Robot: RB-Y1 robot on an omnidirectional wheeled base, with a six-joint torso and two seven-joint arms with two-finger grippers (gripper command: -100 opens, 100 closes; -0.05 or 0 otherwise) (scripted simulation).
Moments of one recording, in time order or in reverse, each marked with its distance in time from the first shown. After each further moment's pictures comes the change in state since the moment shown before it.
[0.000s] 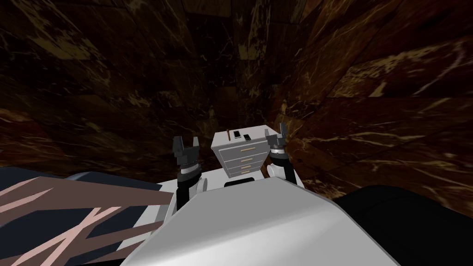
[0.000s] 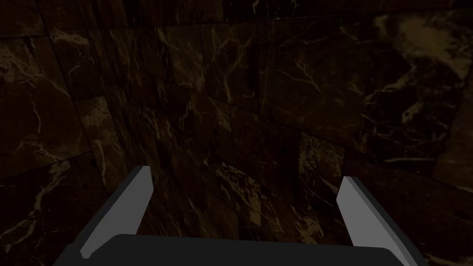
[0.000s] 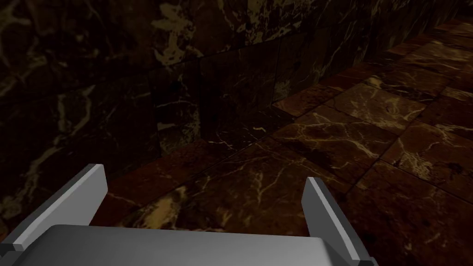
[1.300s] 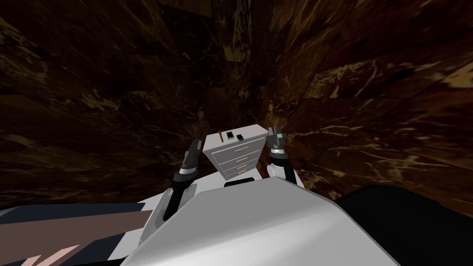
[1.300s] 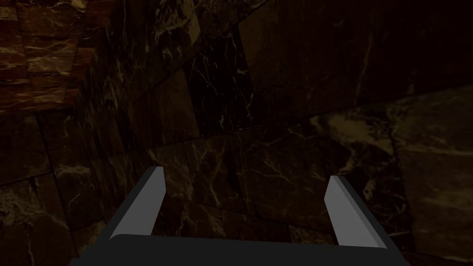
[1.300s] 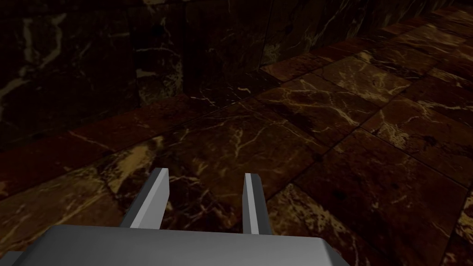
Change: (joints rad) left arm 0.013 0.268 0.090 0.048 -0.145 0.049 -0.006; right arm 0.000 0.000 0.000 0.000 0.000 0.000 0.000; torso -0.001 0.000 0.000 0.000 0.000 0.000
